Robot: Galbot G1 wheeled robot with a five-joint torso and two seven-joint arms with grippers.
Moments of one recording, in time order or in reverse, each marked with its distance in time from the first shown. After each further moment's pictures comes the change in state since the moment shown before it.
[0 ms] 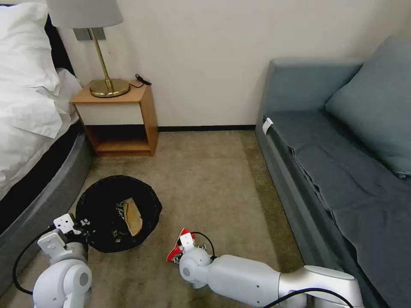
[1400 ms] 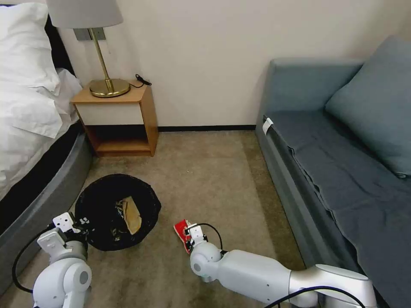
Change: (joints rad) left arm -0.013 0.016 -0.002 0.010 -0.005 -0.004 0.000; right arm 0.013 -0.115 0.080 0.131 -0.117 0.109 -0.027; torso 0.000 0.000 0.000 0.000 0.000
